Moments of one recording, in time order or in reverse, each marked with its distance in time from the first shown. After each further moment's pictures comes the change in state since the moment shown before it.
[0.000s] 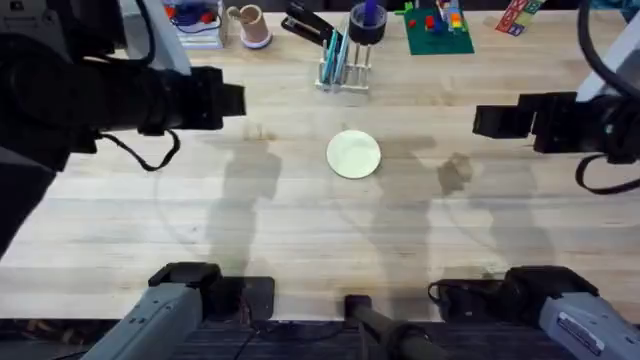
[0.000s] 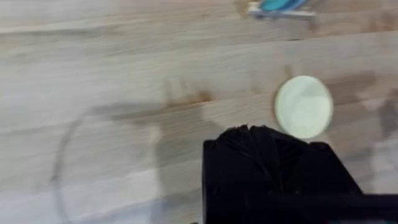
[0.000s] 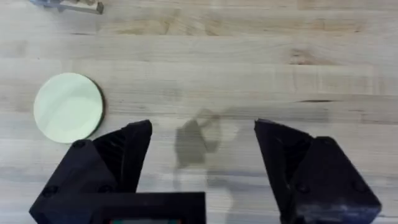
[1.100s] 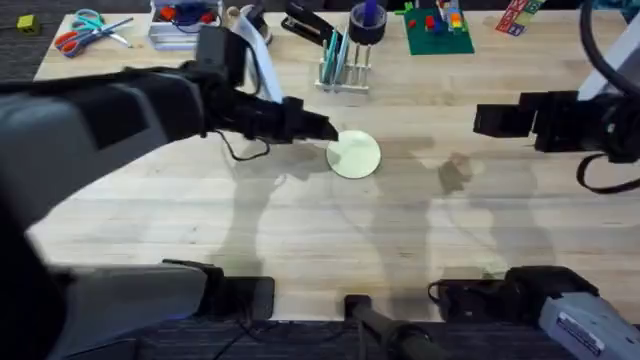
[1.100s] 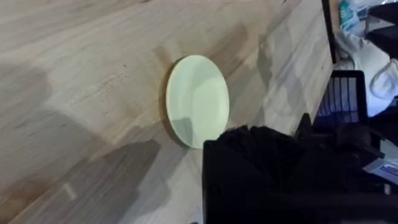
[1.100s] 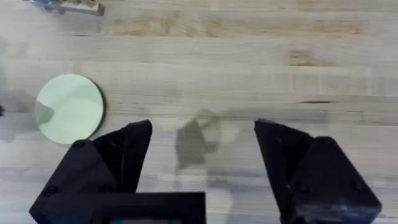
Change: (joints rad) left arm -0.150 0.505 -0.197 0.494 0.667 -0.031; right arm 0.000 0.000 0.005 0.000 0.000 0.000
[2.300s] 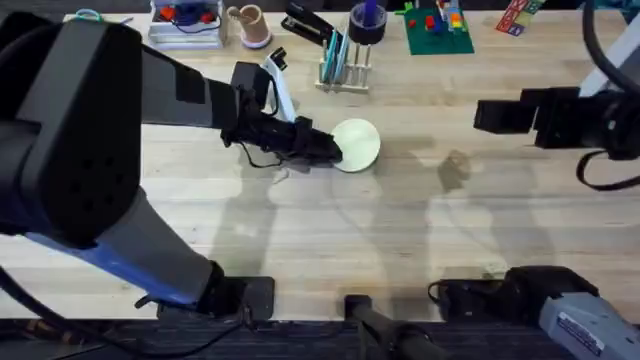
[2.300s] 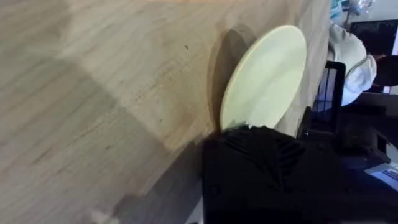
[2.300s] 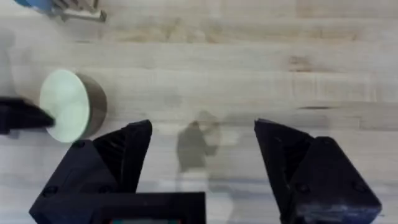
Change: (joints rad) left arm -0.017 0.325 0.007 0.129 0.068 -0.010; right arm 0.000 0.000 0.000 0.025 -0.004 0.006
